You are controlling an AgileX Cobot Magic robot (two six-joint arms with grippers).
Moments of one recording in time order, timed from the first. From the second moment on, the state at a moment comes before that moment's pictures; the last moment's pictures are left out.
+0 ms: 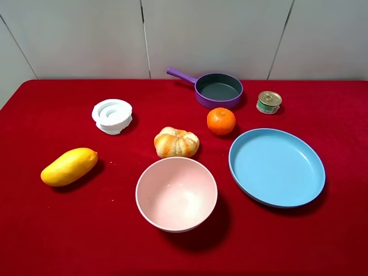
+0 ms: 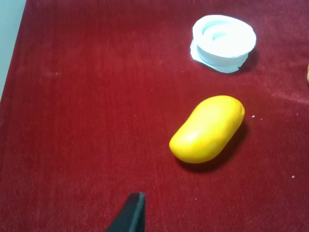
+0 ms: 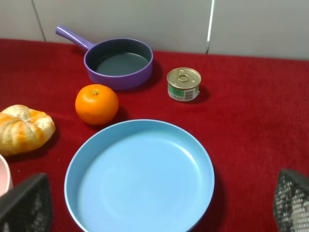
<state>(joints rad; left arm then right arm) -0.02 -0.01 -0.48 -0.08 1.06 0.07 0.04 -0.01 -0.50 0.19 1.02 -0.15</state>
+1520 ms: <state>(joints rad) -0.02 -0.01 -0.48 -0.08 1.06 0.07 0.04 -0.01 -0.50 0.19 1.02 -0.15</state>
